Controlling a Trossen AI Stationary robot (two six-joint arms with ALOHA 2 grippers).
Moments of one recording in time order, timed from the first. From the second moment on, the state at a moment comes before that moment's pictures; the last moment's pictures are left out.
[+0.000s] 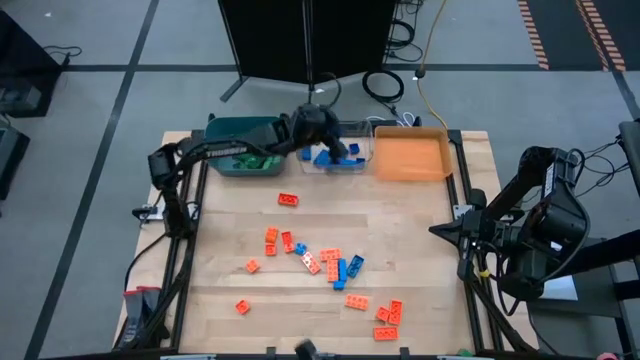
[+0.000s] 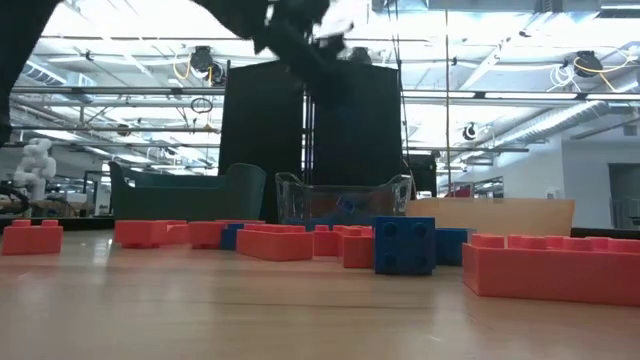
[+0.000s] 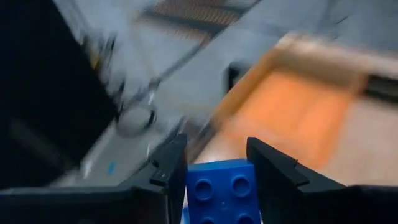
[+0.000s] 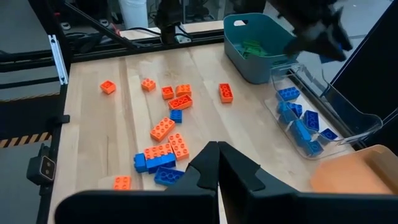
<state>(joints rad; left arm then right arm) 0.39 1.83 1.52 -0.14 -0.25 -0.01 1.04 1.23 1.55 -1.55 1.00 1.19</state>
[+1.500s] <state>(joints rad) 0.32 1.88 1.59 -0.37 0.35 -0.08 1.04 1.23 1.55 -1.55 1.00 1.19</state>
